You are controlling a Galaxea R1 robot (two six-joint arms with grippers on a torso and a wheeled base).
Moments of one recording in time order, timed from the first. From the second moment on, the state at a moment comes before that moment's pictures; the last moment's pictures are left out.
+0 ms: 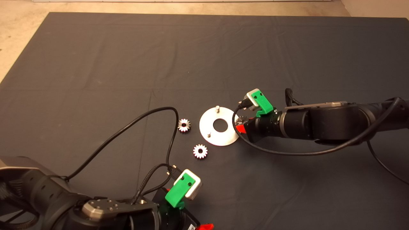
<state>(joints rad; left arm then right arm) 0.12 2.47 -0.34 1.06 1.53 -1.32 0.18 2.44 -0.76 -0.97 -1.25 1.26</state>
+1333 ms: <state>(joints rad) 0.12 2.47 -0.34 1.06 1.53 -1.33 0.23 2.49 -0.82 -0.81 -1.26 1.21</state>
